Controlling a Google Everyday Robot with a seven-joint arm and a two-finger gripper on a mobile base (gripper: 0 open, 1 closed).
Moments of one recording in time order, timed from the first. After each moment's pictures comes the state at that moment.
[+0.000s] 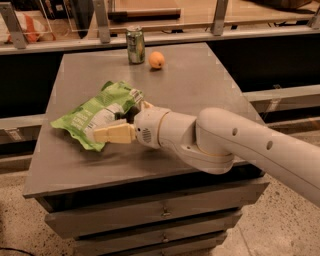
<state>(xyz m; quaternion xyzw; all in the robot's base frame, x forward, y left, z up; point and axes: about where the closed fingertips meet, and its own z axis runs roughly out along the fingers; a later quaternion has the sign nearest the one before) 0.539 0.096 0.857 -0.30 0.71 0.38 0.52</state>
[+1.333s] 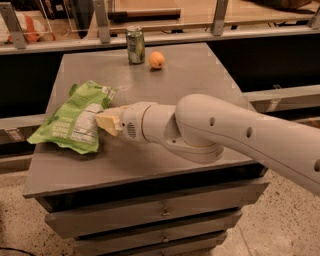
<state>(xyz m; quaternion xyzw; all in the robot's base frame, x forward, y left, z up) 0.539 0.114 0.858 -0.30 0.75 0.33 0.48</state>
